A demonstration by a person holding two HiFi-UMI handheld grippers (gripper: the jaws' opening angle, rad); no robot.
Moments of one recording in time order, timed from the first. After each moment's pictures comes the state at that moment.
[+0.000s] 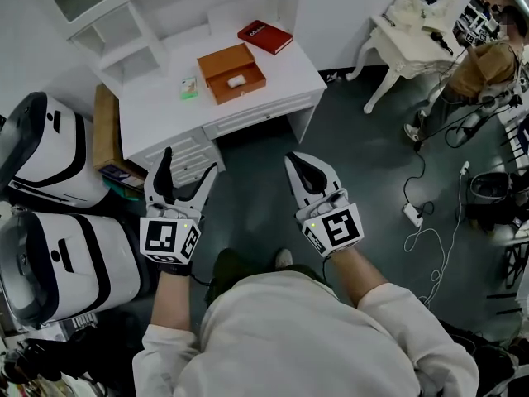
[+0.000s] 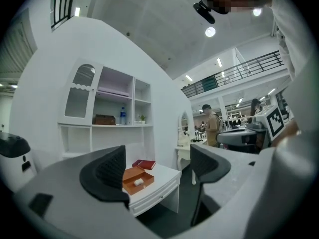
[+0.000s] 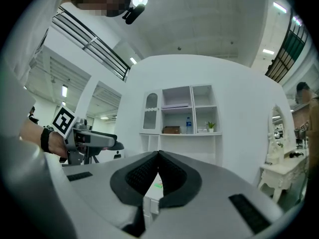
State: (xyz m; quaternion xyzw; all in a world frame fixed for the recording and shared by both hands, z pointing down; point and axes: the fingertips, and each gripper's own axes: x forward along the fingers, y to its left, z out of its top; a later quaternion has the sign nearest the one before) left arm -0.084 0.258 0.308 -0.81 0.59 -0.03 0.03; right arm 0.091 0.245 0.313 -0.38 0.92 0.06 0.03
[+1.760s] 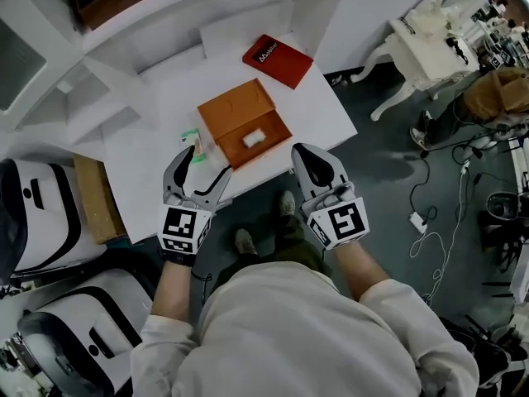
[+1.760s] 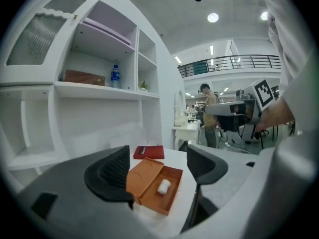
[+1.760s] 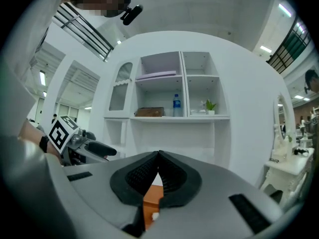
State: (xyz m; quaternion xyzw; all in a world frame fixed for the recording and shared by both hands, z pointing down) left arm -0.206 -0.124 0.417 -0.86 0.48 -0.14 -0.03; right arm -0.048 -0.125 0.357 -0.44 0.90 0.02 -0.02
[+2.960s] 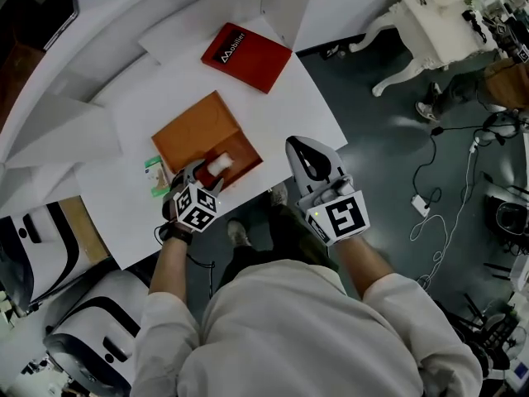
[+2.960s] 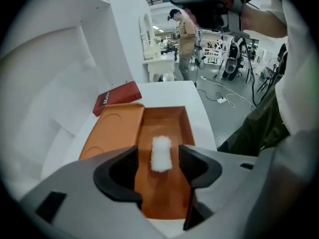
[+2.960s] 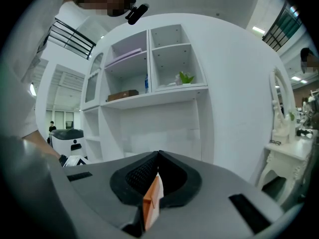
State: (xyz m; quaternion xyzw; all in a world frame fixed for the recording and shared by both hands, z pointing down) left arm -0.120 -0.254 0.684 -0.80 0.29 -0.52 -0.08; right arm 0.058 -0.306 0.442 -0.44 0.90 -0.06 -0.05
